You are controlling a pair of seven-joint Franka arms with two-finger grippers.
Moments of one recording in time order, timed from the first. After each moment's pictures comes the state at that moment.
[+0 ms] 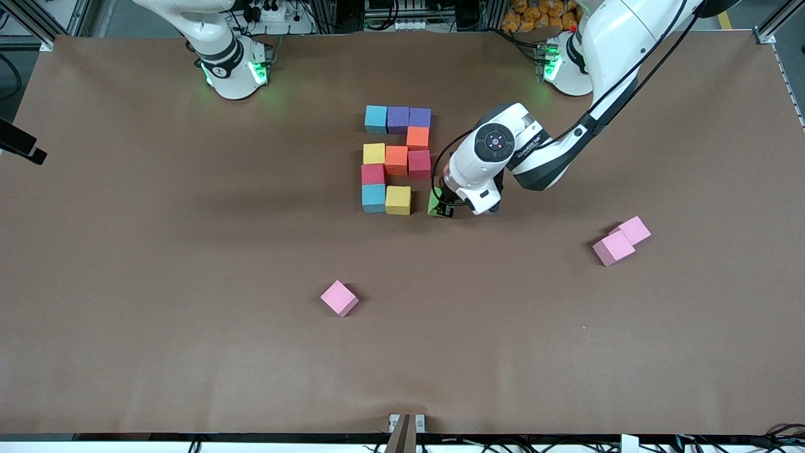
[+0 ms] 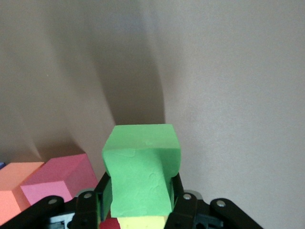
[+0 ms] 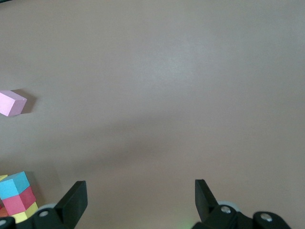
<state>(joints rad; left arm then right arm) 0.02 0.58 -0.79 -1.96 0.25 2.42 -2.28 -0.08 0.02 -0.04 -1.43 -0.02 1.44 0.11</state>
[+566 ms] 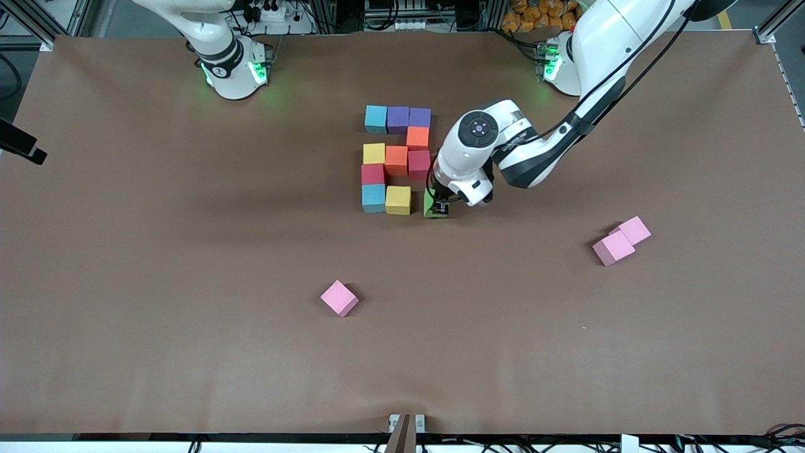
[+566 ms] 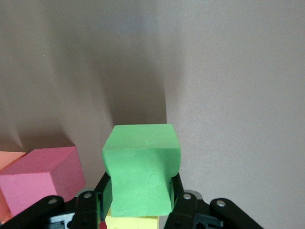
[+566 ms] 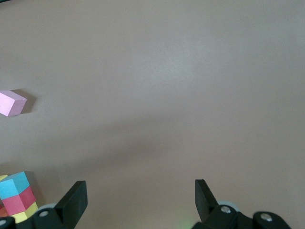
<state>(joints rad) -0.02 0.61 -0.79 -1.97 0.42 2.46 -2.55 -0.08 0.02 -0.04 -1.43 -0.02 1.44 0.11</state>
